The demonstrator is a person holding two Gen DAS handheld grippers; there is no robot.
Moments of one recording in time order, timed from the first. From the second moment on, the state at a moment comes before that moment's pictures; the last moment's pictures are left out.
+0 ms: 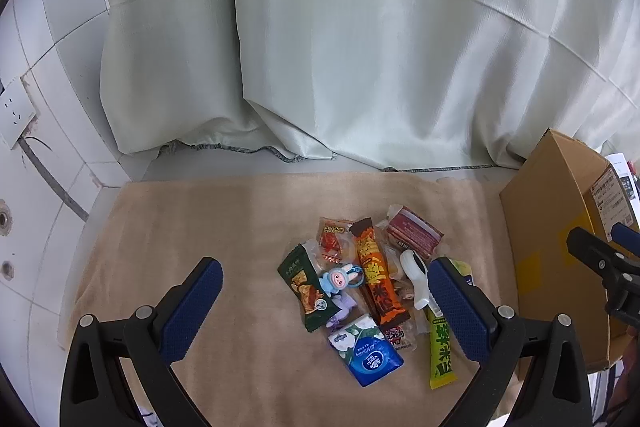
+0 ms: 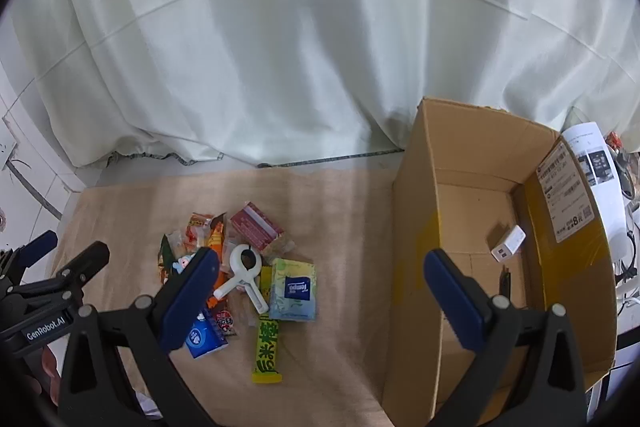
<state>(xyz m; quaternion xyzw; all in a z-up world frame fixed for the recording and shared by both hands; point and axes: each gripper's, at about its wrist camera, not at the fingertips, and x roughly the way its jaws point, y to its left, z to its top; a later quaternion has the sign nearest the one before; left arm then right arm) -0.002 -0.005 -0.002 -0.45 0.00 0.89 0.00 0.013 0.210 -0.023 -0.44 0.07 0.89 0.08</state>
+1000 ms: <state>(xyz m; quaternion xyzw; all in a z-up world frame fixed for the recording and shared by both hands) -0.007 -0.008 -0.018 -0.47 -0.02 0.88 0.02 0.007 0.207 -0.029 -0.45 0.07 0.89 0.08</state>
